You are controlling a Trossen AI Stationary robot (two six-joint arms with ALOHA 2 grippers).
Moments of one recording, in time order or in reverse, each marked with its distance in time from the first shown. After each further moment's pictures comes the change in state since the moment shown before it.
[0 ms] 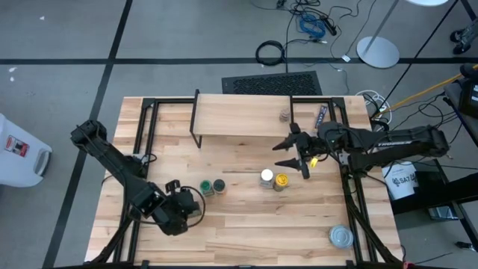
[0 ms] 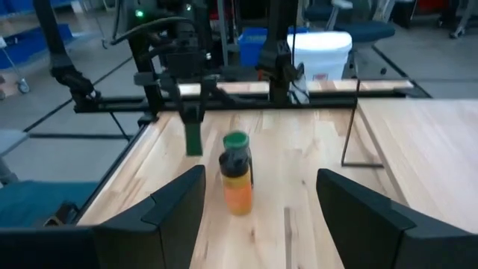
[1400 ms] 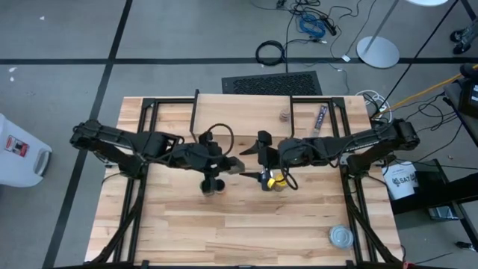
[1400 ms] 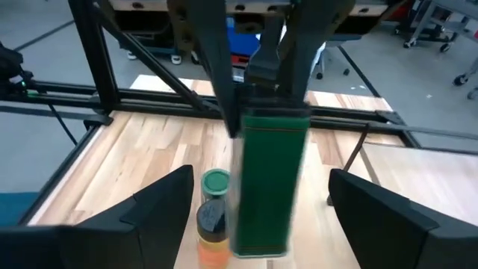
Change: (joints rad) left arm 0.515 0.002 0.427 0.100 0.055 0.781; right arm 0.188 0.489 0.432 -0.023 0.315 -0.077
